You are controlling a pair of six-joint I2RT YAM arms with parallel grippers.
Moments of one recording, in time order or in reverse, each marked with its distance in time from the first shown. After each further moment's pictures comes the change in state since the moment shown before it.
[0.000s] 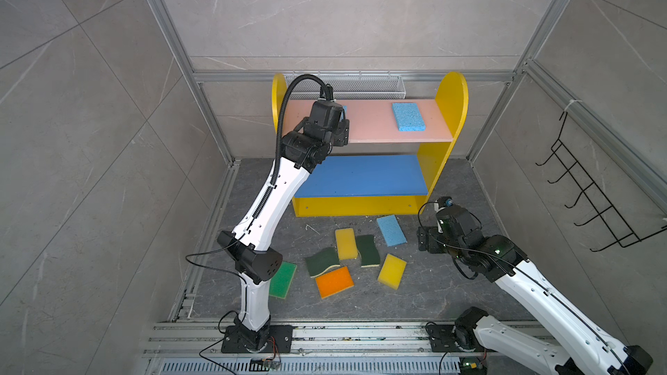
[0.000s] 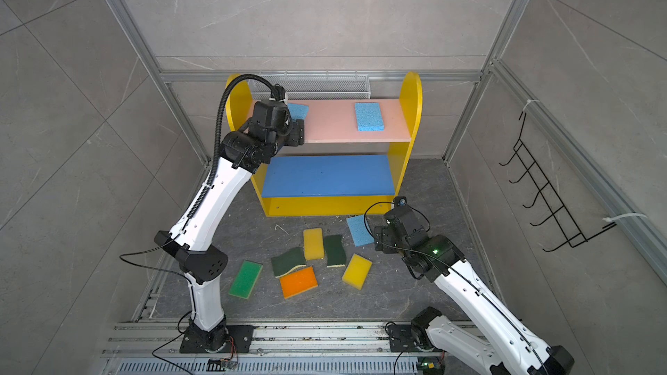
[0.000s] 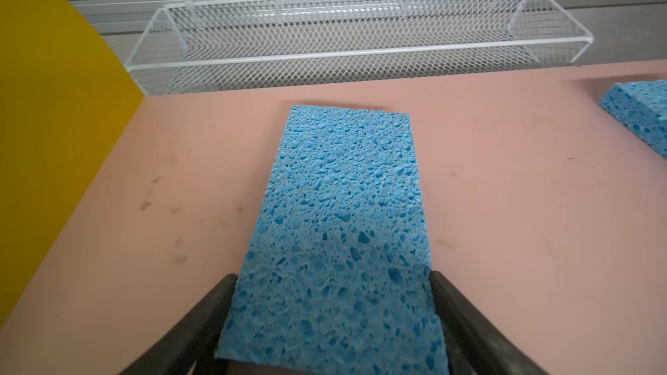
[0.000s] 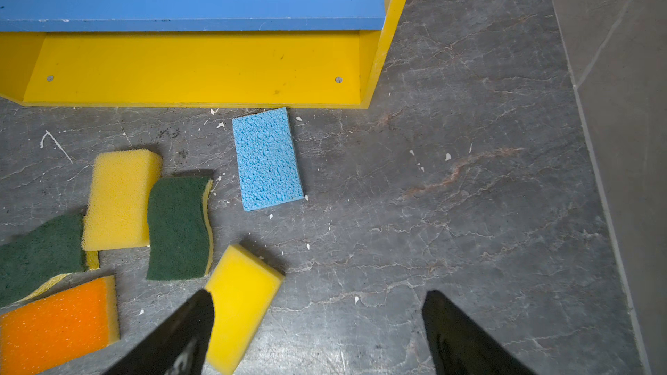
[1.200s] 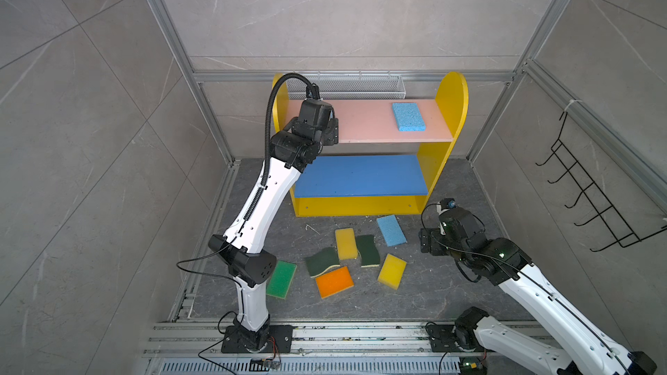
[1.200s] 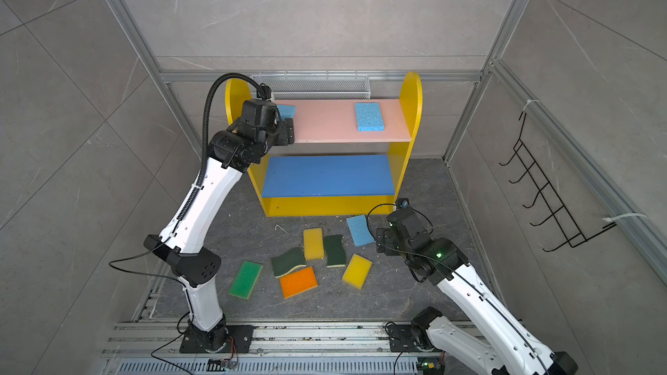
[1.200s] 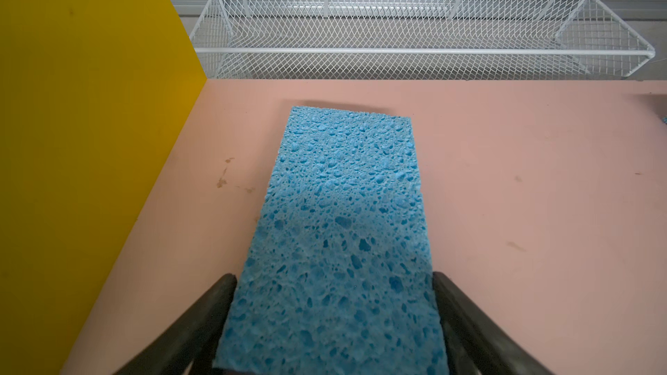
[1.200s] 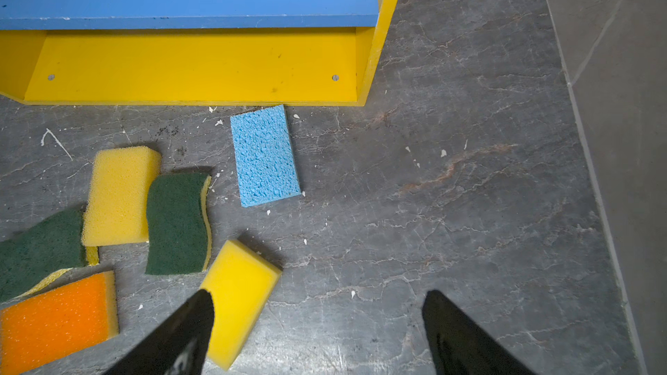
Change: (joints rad) left arm 0.057 -0.029 -0.019 -0.019 0.058 -0.032; right arm 0.000 -0.033 -0.006 -0.020 0.003 0.002
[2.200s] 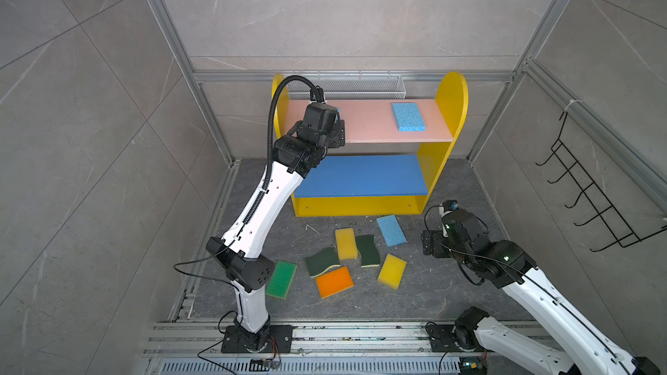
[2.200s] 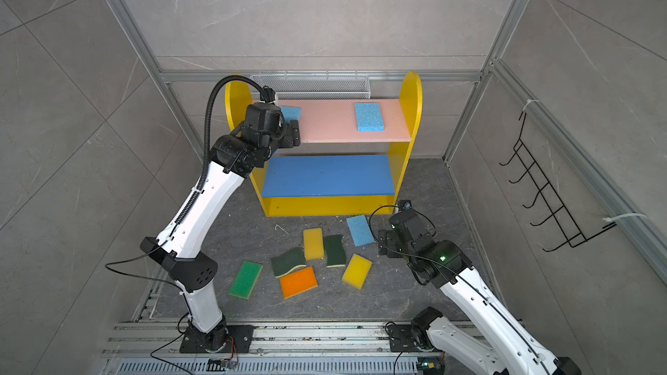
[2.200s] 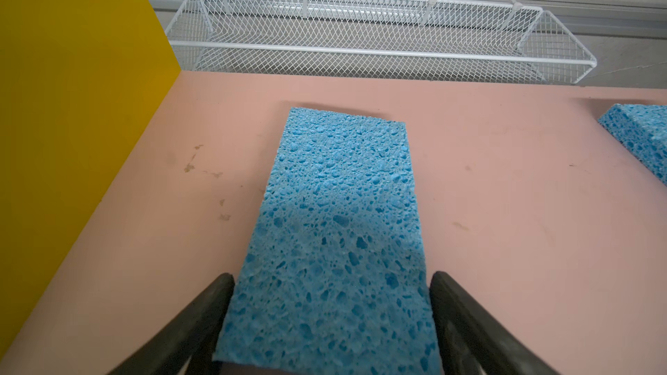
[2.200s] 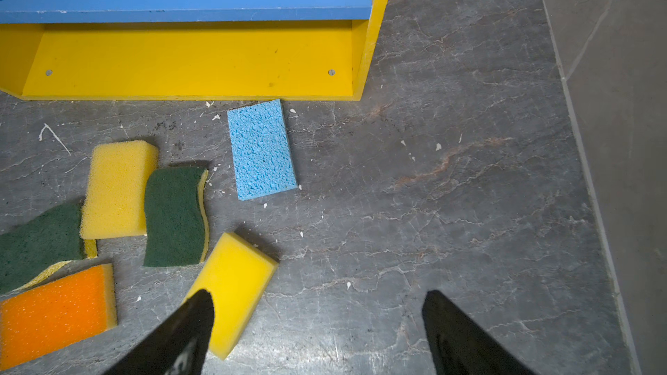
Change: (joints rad) left arm -0.055 -0.037 -0.068 0.043 -0.037 -0.055; right arm 0.000 -0.026 0.000 -0.033 0.001 0.003
